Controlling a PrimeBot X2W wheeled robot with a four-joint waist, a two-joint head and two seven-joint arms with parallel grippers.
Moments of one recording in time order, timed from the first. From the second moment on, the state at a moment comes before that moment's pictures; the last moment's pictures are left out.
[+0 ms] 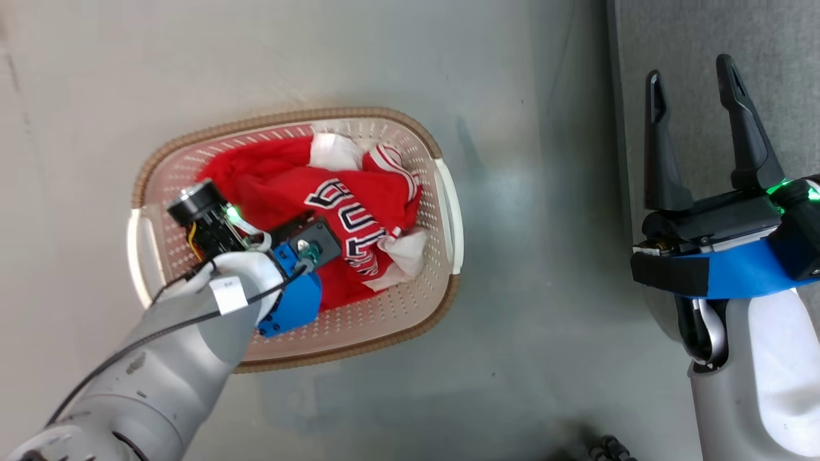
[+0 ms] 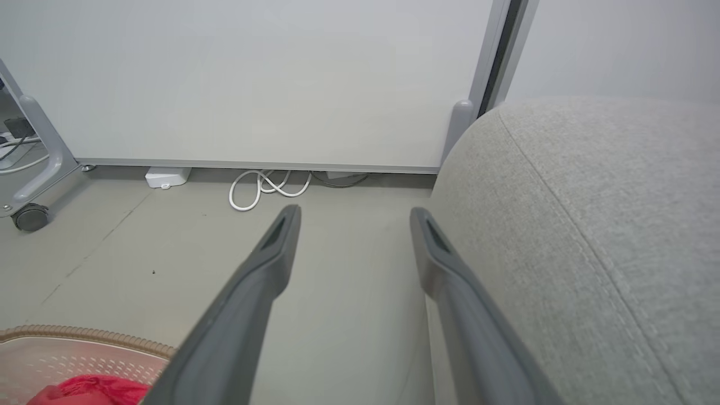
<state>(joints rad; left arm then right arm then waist) -0.99 0.15 -1.26 1.28 -0.28 -0.12 -0.24 -0.45 -0.05 0.00 0.01 0.03 0.13 -0.26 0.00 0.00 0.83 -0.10</state>
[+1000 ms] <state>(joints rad) -0.79 0.19 -1.02 0.90 -0.37 -0.08 -0.26 -0.27 -0.05 0.00 0.12 0.04 0.13 -0.26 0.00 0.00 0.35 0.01</state>
